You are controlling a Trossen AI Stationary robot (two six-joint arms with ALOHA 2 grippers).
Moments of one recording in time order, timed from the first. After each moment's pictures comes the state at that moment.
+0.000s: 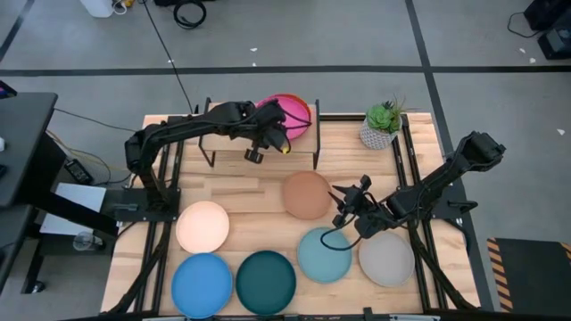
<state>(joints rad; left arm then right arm) 0.31 1.78 1.74 -1.00 -0.24 0.82 0.50 1.33 0.53 0.06 1.11 0.53</state>
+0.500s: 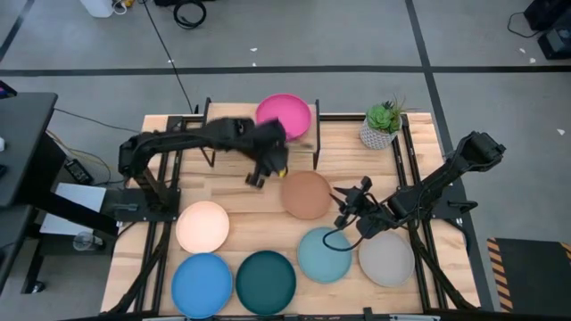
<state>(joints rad) 0.13 1.73 1.70 -1.01 0.03 0.62 0.51 1.33 0.47 0.10 1.08 0.56</state>
